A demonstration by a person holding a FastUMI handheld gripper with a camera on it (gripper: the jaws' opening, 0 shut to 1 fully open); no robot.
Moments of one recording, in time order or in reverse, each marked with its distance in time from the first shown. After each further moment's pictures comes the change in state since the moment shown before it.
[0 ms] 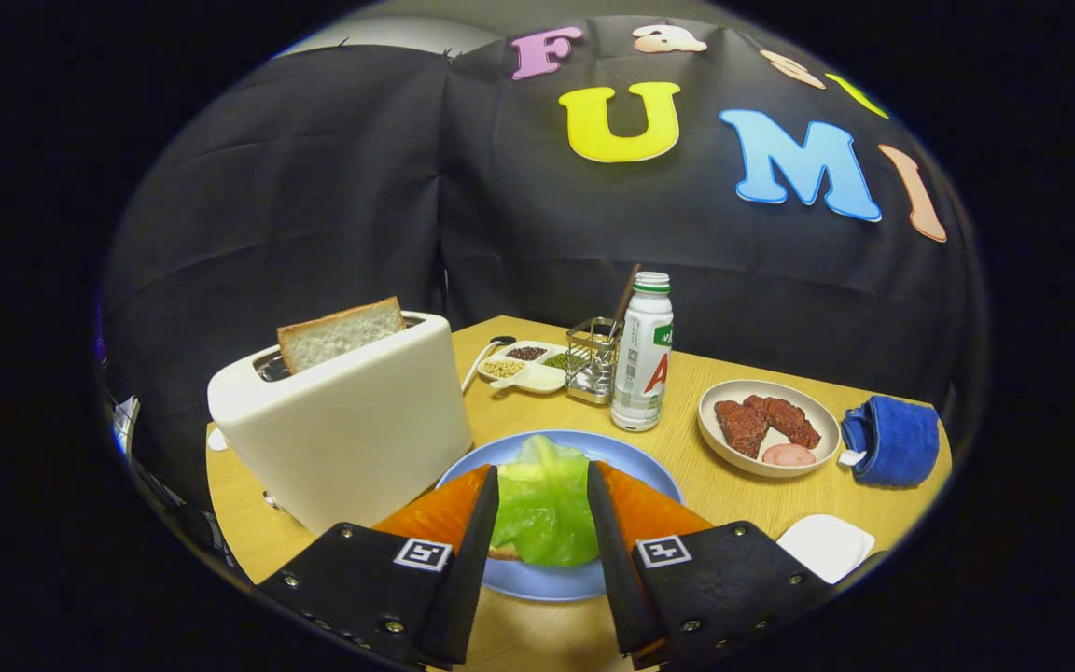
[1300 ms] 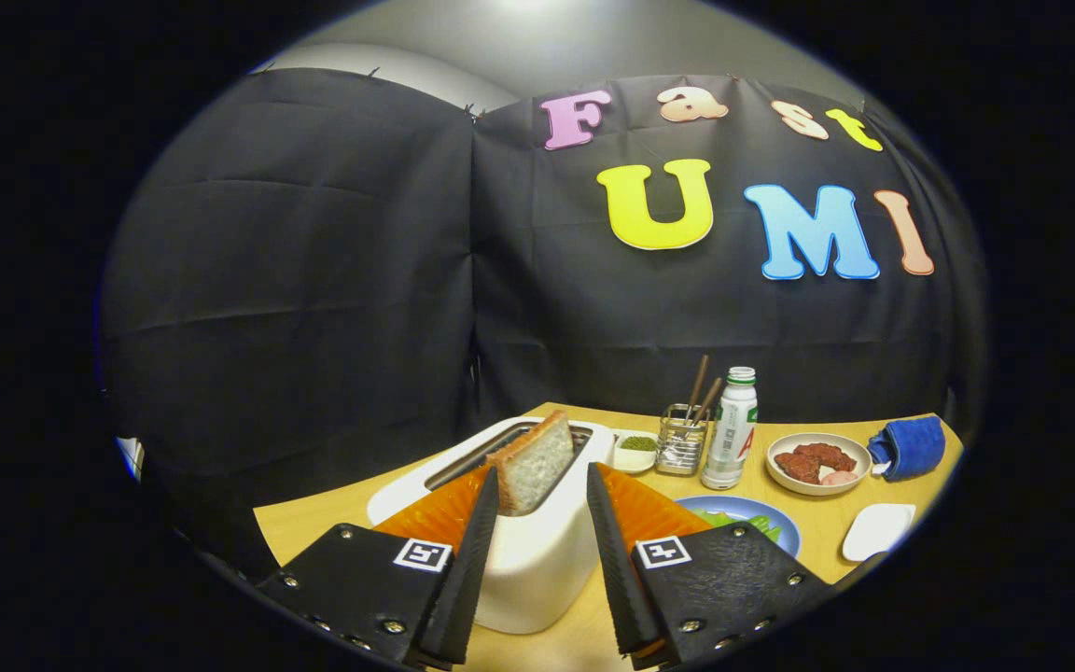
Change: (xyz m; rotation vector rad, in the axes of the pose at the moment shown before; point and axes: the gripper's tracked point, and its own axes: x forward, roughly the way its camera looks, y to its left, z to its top) arm -0.004 0.167 0.073 0.036 -0.234 -0.018
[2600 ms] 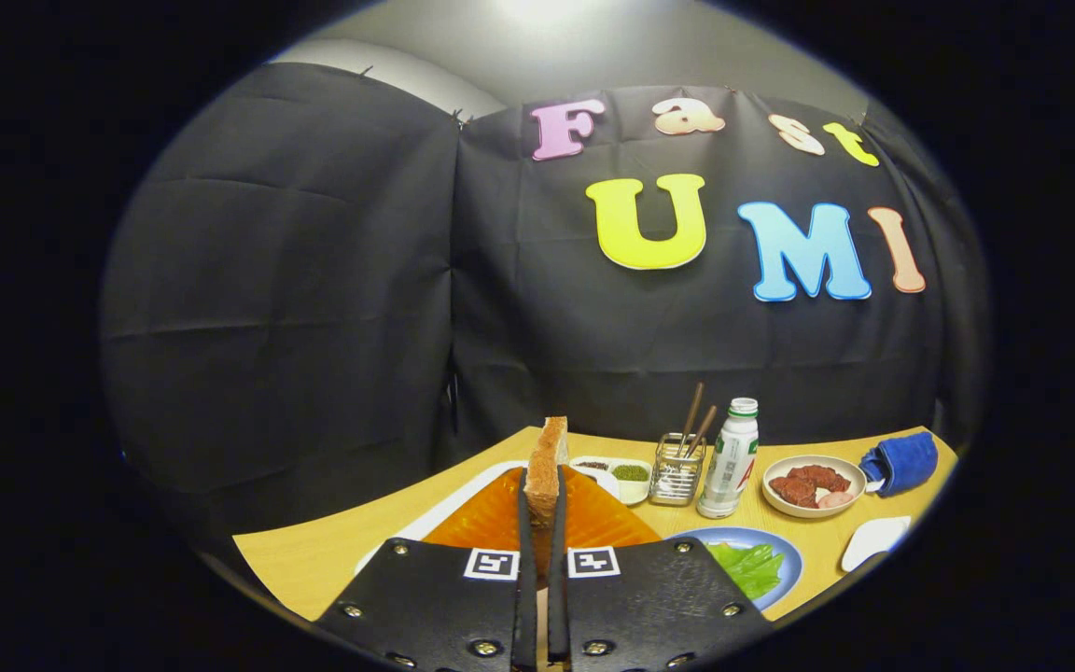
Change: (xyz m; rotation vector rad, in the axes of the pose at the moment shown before) arm 0.033 -0.005 0.045 -0.012 -0.068 -0.086
